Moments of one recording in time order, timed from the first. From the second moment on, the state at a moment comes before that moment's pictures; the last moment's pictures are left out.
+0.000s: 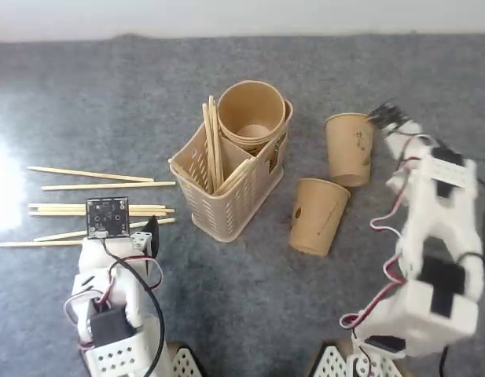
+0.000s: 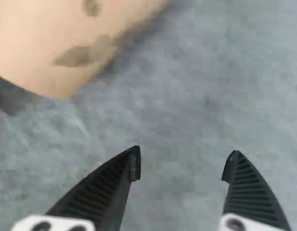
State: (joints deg) left arm -22.0 -103.2 94.7 59.2 -5.2; right arm 17.2 3.3 22.3 50.0 54.8
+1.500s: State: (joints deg) left arm -20.7 -103.2 95.3 59.2 -5.8; right arm 1.9 58.5 -62.9 68.0 59.7
